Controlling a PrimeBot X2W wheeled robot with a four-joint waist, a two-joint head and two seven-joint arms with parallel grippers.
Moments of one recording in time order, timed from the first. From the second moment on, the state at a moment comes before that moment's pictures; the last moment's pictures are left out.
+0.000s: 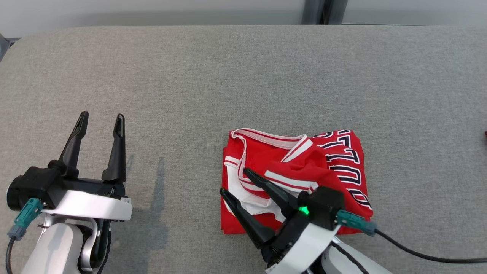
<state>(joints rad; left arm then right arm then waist) -0.23 0.31 -0.21 0.07 -0.44 0.06 -0.26 -0.39 -0.10 0.82 0.20 0.58 0.13 -0.22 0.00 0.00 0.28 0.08</state>
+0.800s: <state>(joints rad) -0.19 0.34 -0.18 0.05 -0.44 0.10 -0.26 -0.20 -0.26 0.02 0.03 0.36 0.13 -0.19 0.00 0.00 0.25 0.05</state>
